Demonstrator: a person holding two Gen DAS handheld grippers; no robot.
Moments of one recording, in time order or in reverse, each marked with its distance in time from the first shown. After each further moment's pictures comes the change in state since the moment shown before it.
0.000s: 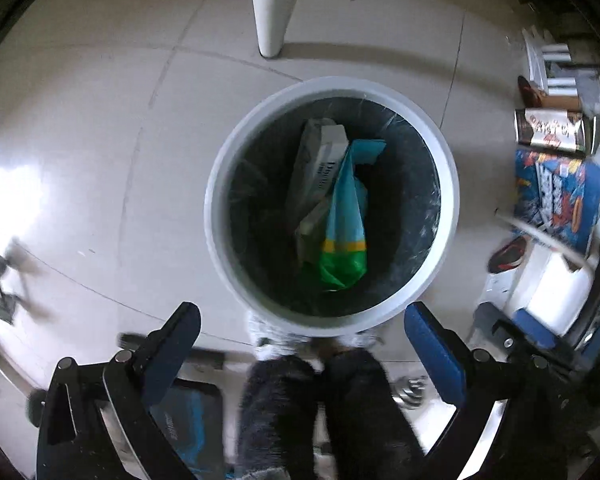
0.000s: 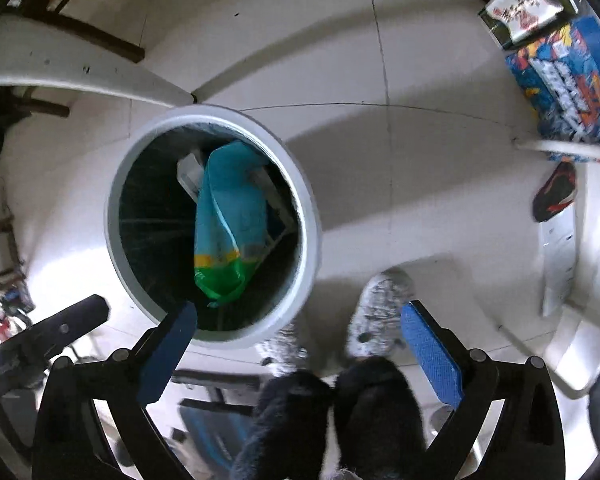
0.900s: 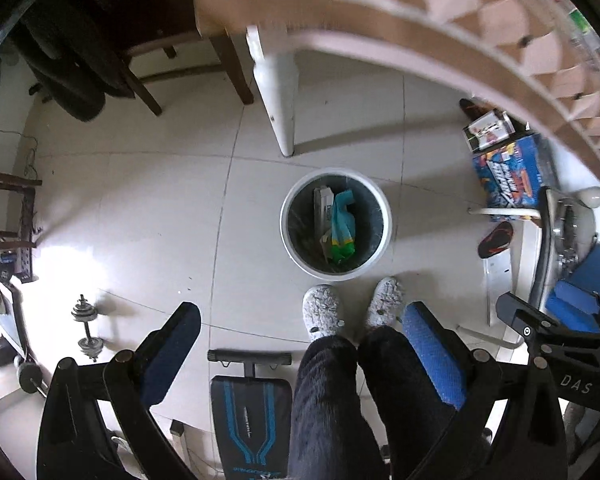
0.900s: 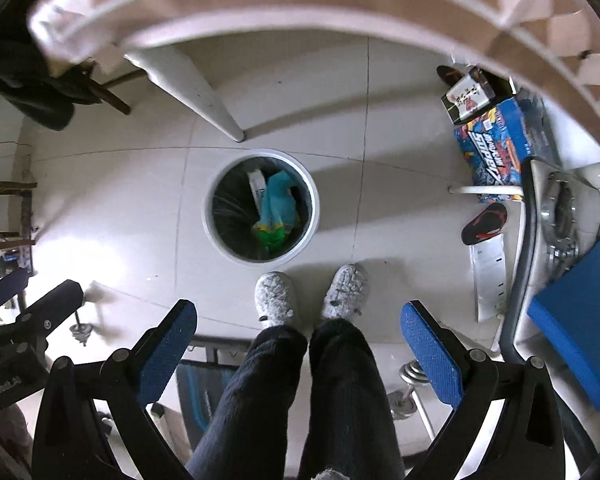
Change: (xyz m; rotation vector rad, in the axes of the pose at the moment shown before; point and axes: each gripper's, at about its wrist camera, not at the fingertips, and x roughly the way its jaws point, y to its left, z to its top) left arm -0.282 -0.023 -0.133 0.165 -0.281 0.125; right arm -0.306 0.047 -0.123 -0.090 -0.155 -0.027
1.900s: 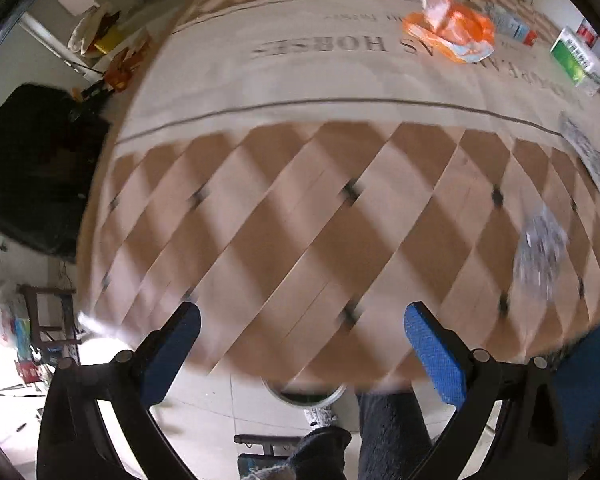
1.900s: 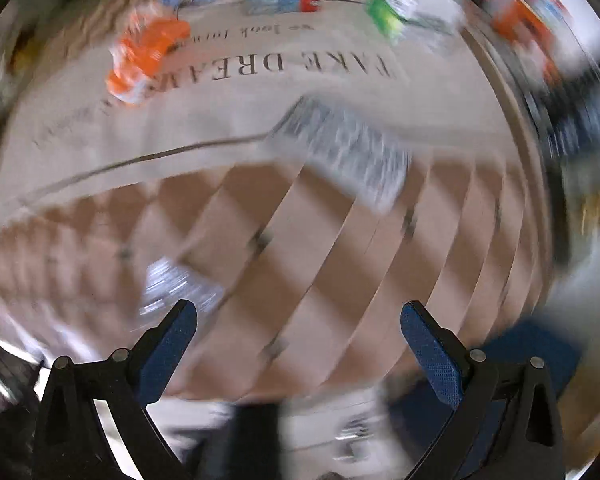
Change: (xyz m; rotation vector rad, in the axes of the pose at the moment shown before) left arm -0.063 -0.211 0.286 0.146 -0.166 0.173; right arm -0.151 -0.308 0.306 0.101 -0.089 -0.222
